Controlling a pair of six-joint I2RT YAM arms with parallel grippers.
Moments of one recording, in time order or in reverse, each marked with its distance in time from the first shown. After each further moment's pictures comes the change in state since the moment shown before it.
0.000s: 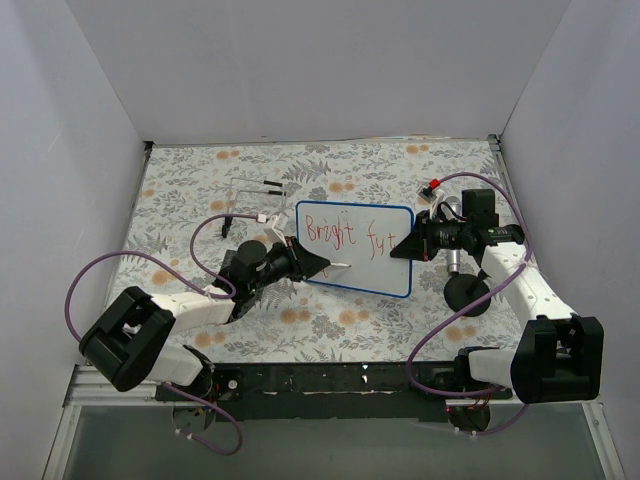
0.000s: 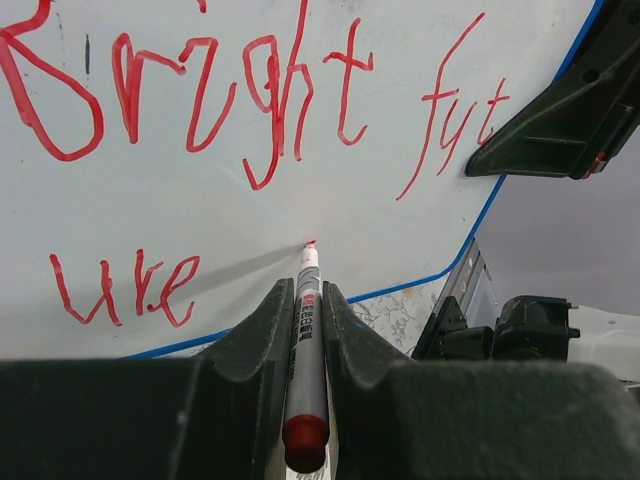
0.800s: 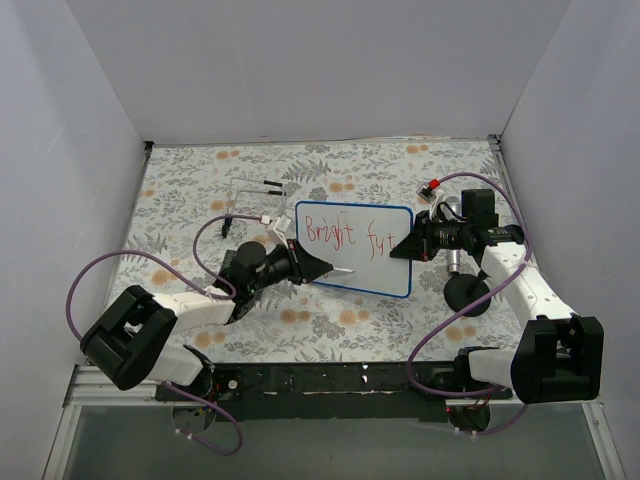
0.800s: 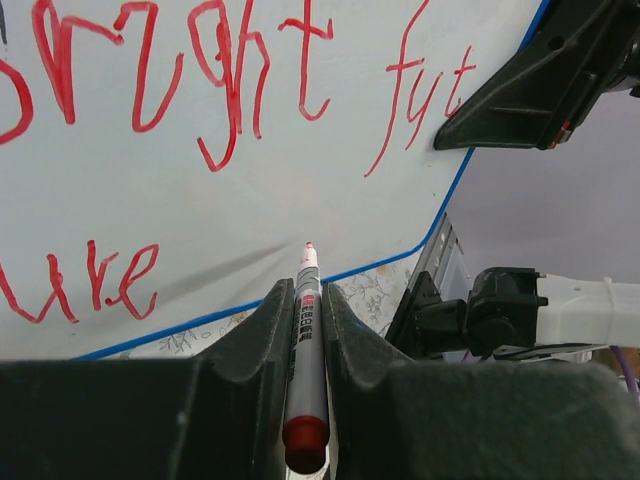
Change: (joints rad) left arm 0.003 -0.003 -0.024 0.040 0.092 -0.040; right arm 0.000 0.000 0.000 0.000 0.000 0.000
